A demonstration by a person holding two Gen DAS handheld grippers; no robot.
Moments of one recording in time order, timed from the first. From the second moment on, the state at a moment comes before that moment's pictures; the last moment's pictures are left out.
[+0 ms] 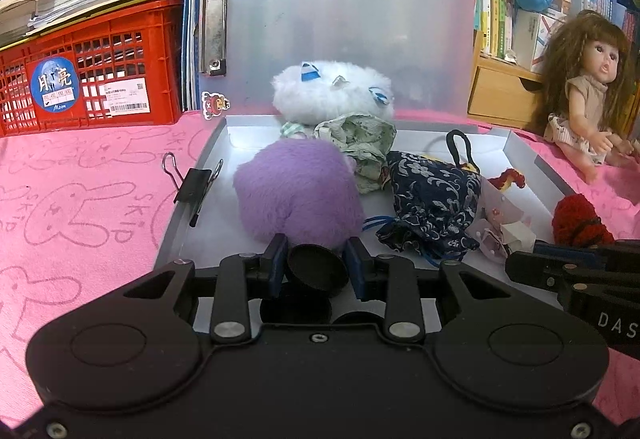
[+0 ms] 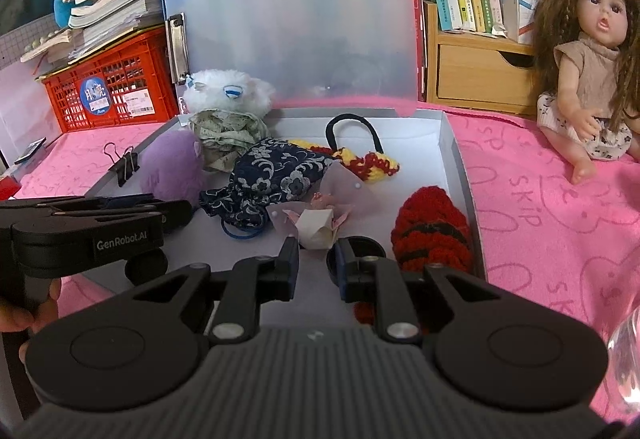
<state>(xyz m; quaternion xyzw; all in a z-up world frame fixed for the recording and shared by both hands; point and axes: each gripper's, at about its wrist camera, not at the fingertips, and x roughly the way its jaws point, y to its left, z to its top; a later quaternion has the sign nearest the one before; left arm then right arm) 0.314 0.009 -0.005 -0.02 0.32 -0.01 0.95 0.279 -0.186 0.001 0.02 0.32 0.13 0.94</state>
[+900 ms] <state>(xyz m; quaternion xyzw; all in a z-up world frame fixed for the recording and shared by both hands) 0.306 0.013 -0.003 -0.04 0.31 -0.03 0.95 0.267 -0.179 0.010 -0.01 0.31 0.13 0.94</state>
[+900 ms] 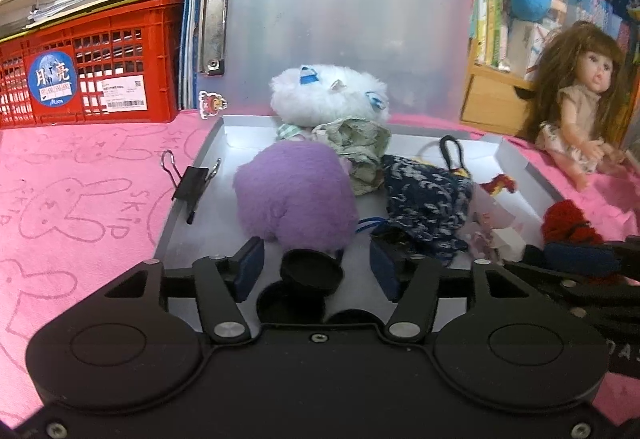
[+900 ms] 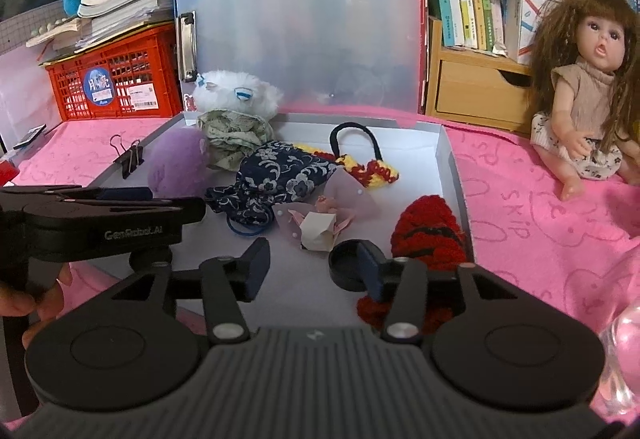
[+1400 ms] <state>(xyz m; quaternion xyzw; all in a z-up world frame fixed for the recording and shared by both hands) 0.265 0.011 0.025 -0.03 0.28 -0.06 0.96 0.244 -0.193 0.032 -0.01 0.27 0.11 0.96</state>
